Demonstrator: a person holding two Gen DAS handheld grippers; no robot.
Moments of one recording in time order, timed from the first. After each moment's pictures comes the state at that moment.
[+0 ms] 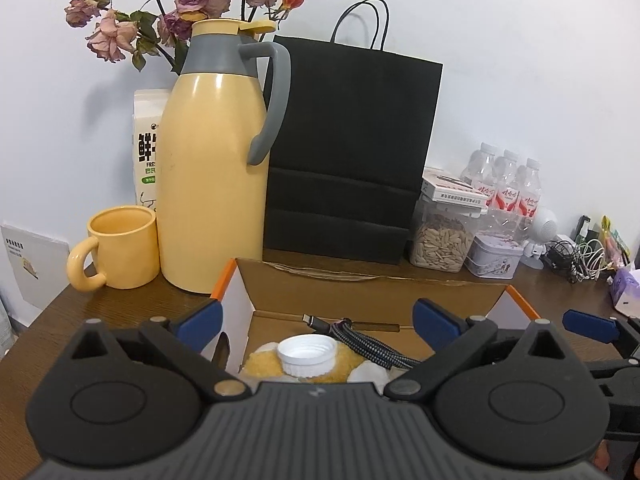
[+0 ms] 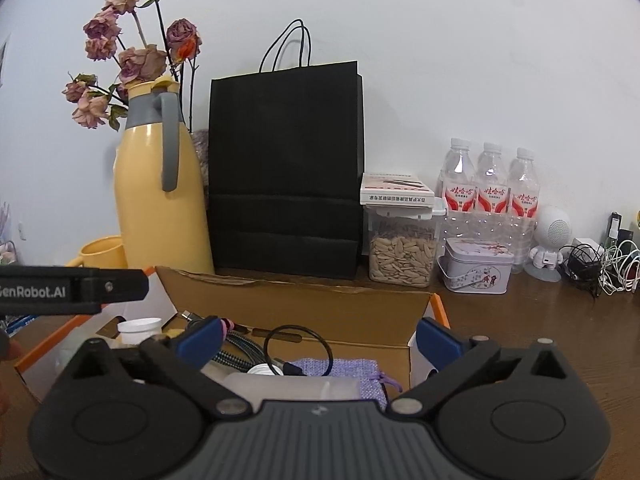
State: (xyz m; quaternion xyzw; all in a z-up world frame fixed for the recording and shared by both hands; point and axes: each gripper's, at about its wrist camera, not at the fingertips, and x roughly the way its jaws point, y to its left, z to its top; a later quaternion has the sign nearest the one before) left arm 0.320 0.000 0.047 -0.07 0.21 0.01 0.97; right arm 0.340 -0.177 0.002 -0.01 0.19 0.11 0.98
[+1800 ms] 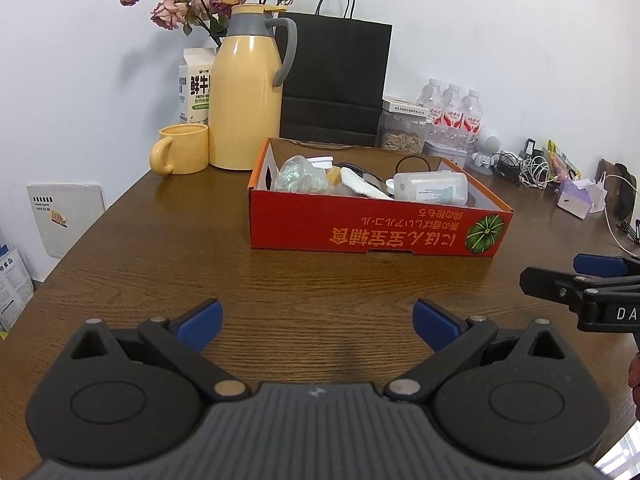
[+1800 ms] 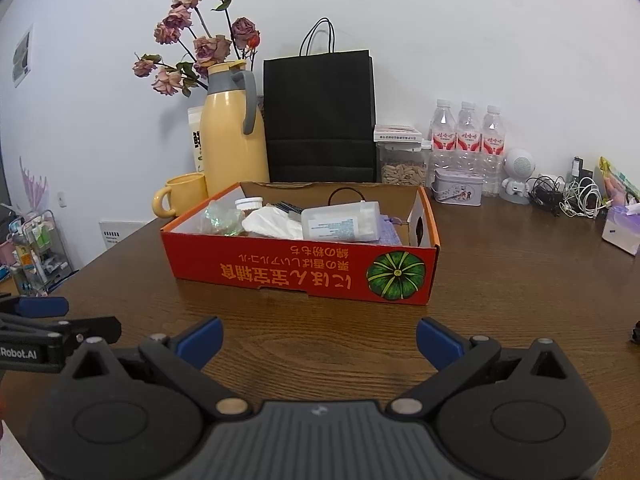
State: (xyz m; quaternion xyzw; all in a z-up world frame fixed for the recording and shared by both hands) left arm 0.079 0.011 0.016 -0.04 0.27 -0.02 0.96; right arm 0.112 -0.191 -0.001 0.00 0.25 0.13 0.96
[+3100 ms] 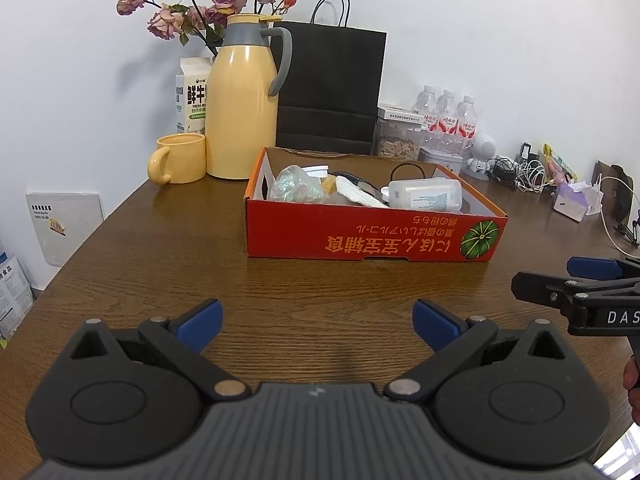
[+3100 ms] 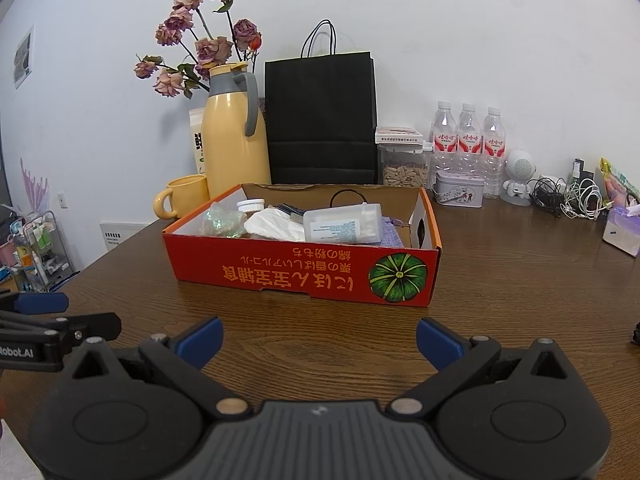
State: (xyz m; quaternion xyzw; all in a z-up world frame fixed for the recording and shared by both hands) left arm 0.077 0.009 0.021 -0.04 0.26 -0.02 0.96; right arm 0.112 -0.191 -0.001 0.00 0.25 0.13 0.96
